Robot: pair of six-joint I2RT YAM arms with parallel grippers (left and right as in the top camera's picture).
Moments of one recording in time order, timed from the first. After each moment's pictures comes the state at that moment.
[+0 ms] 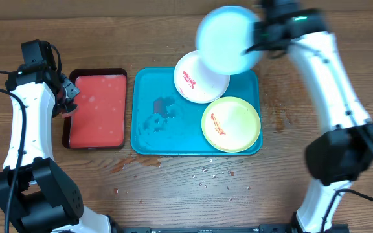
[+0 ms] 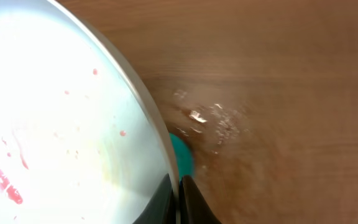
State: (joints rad) left arm 0.28 1.74 1.46 -0.96 -0.18 -0.50; right arm 0.10 2.04 2.07 -1.09 -0.03 0.17
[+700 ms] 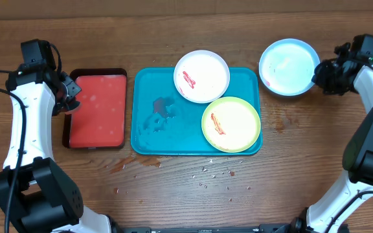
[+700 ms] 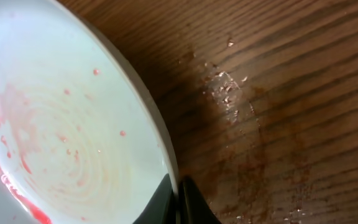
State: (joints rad) left arm 0.28 1.74 1.46 -0.94 -0.13 -0.51; right arm -0.33 2.04 1.50 -0.64 -0.28 0.21
